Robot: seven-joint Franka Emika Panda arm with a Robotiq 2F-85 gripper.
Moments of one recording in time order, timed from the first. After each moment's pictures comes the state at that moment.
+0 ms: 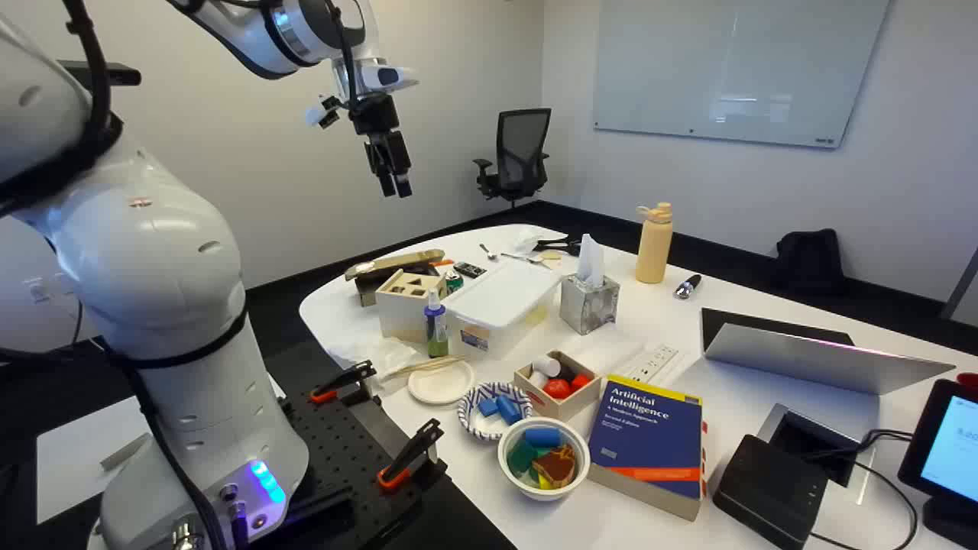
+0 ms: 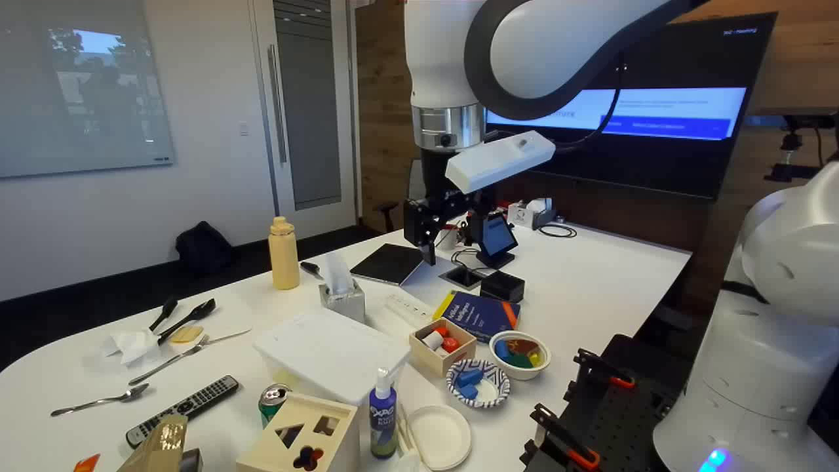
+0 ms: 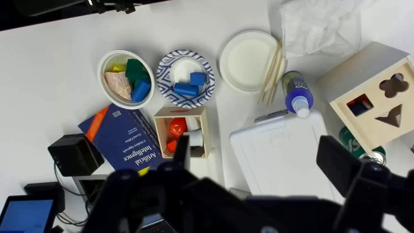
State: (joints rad) arm 0.01 -0.46 0.48 -2.53 -0.03 2.07 0.67
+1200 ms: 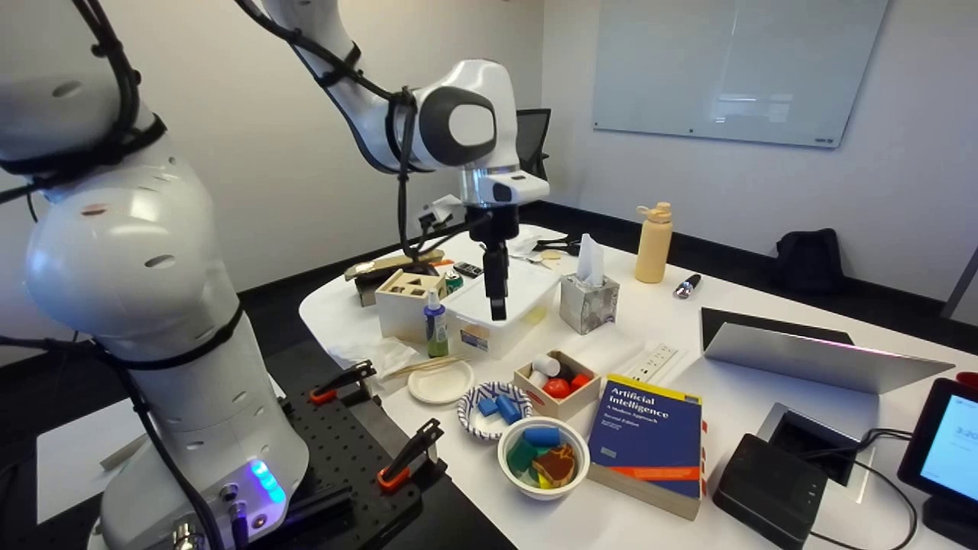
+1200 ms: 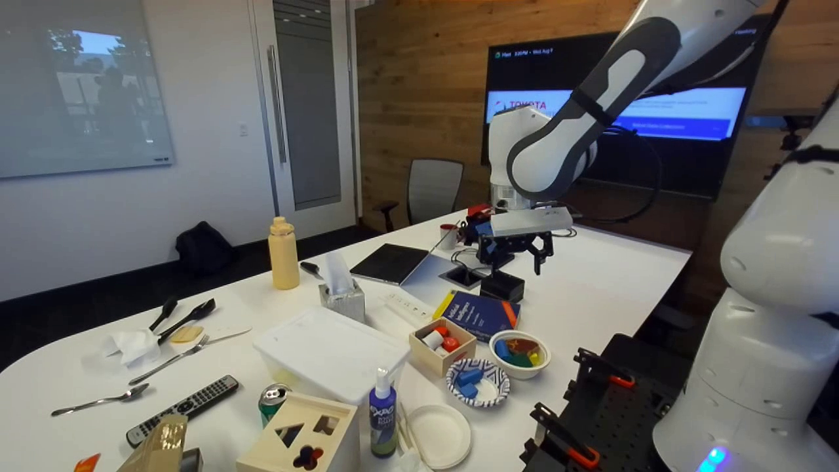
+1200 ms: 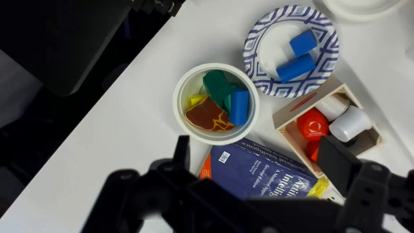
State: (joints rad) arm -0.24 -0.20 0.06 -2.73 -0.27 2.50 0.87
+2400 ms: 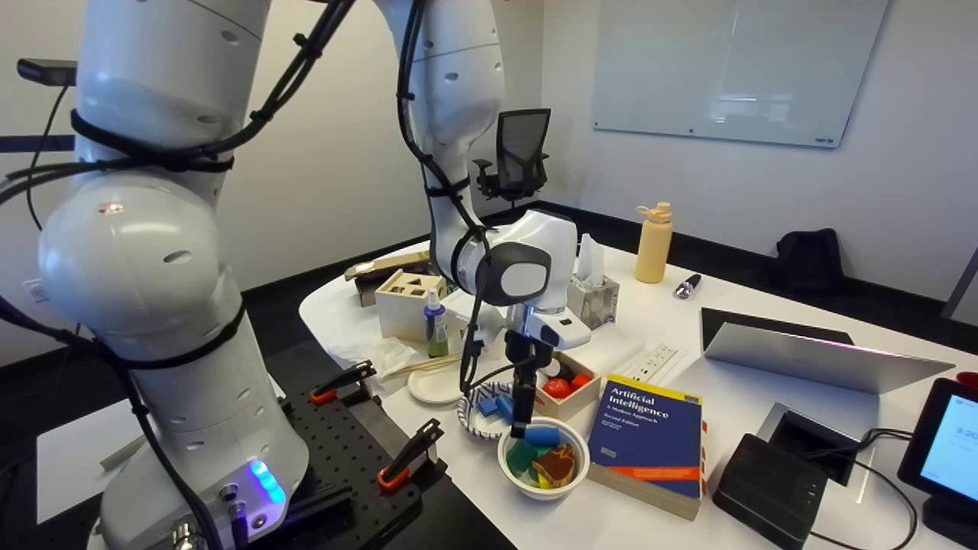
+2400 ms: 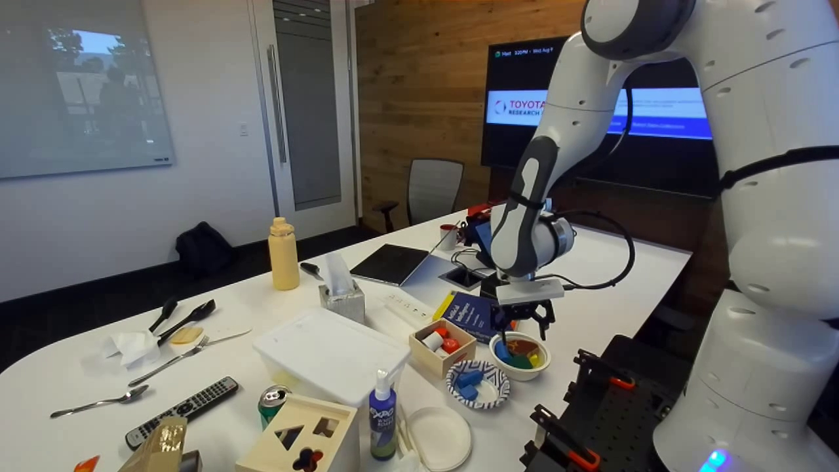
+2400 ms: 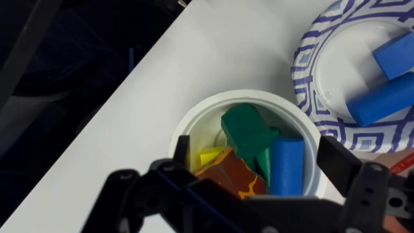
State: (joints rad) arm -0.16 0.45 -0.18 -2.54 -0.09 2.78 0.62
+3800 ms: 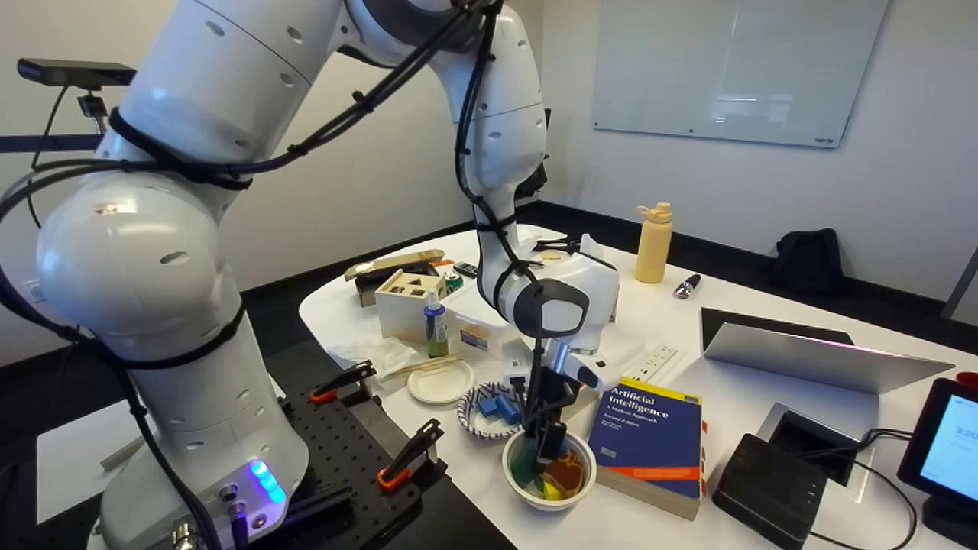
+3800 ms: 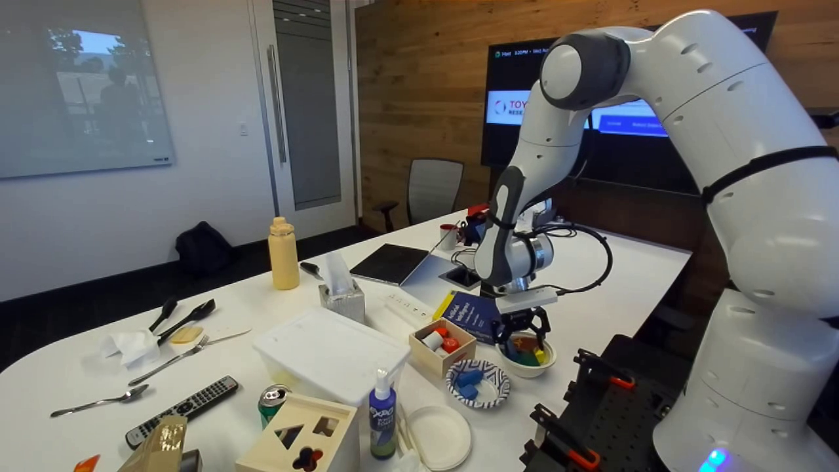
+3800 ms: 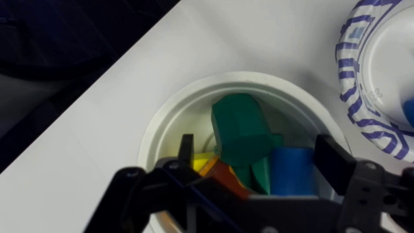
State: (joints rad) arm -0.18 0.69 -0.21 -2.30 0.06 2.64 0.36
